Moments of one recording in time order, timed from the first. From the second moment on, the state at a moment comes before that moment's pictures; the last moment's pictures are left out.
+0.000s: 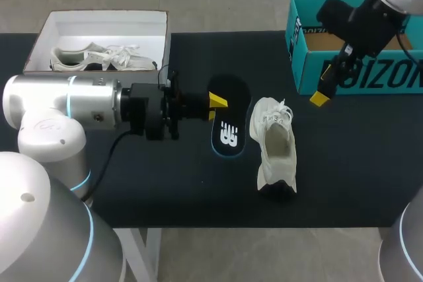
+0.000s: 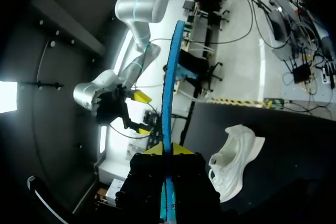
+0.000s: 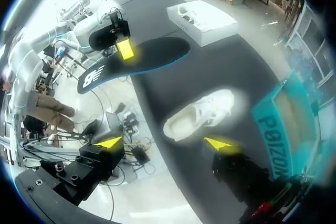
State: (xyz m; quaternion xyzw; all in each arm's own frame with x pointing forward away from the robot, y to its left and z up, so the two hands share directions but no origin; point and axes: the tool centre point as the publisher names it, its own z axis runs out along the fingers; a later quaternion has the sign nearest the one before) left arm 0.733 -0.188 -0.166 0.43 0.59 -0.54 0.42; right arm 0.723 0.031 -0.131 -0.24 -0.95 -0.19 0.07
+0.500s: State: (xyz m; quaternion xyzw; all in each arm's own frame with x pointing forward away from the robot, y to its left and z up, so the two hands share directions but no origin) left arm 0.733 -0.188 -0.165 0.43 0.59 -0.54 0.42; right arm 0.718 -0.008 -0.147 -0.26 -0.95 -0.14 0.05
